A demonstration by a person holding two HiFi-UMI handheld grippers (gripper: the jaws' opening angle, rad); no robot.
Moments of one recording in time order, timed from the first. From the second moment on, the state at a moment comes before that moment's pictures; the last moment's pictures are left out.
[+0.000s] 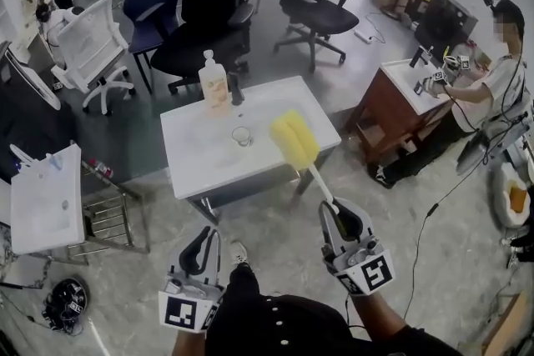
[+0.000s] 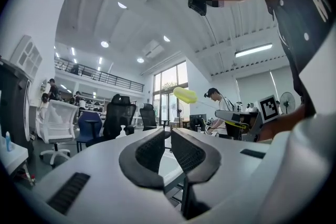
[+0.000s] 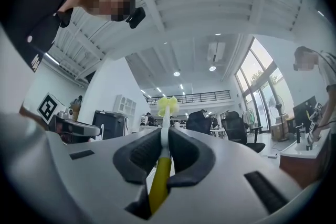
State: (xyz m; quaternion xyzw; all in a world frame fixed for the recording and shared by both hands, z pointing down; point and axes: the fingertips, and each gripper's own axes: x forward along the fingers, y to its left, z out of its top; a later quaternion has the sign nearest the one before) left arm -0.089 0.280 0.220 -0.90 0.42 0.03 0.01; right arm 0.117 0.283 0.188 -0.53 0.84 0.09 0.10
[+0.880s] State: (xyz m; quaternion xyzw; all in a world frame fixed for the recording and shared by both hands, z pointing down) left arm -0.115 0.060 0.222 -0.93 0.37 0.02 0.01; right arm 0.081 0.083 0.186 -0.55 0.82 0.09 0.09
